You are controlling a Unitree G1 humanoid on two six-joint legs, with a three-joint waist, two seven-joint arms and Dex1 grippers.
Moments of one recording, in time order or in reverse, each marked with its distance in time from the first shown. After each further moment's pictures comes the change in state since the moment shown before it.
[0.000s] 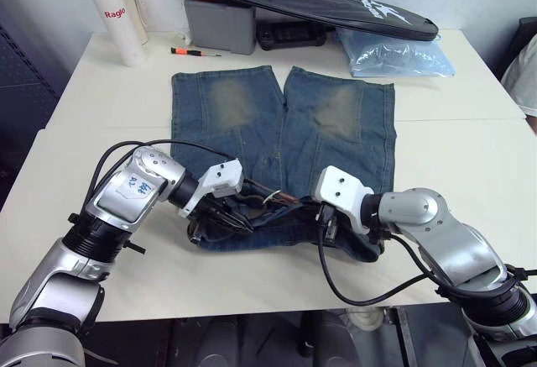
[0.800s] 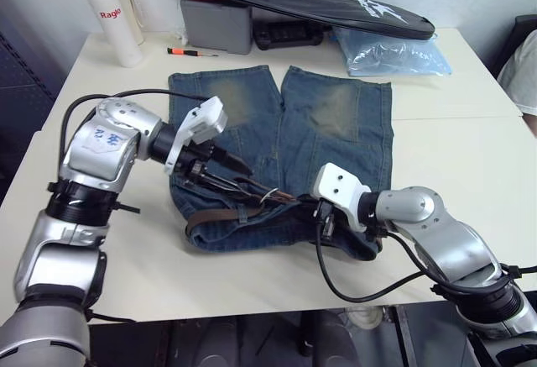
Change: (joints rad) left arm -0.169 0.048 0.167 0.061 -0.079 0.081 -0.101; right arm -0.011 0.030 -0.004 0.029 -0.003 -0.006 -0.003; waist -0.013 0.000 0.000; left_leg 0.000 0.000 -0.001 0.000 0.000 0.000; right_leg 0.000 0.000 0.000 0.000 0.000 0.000
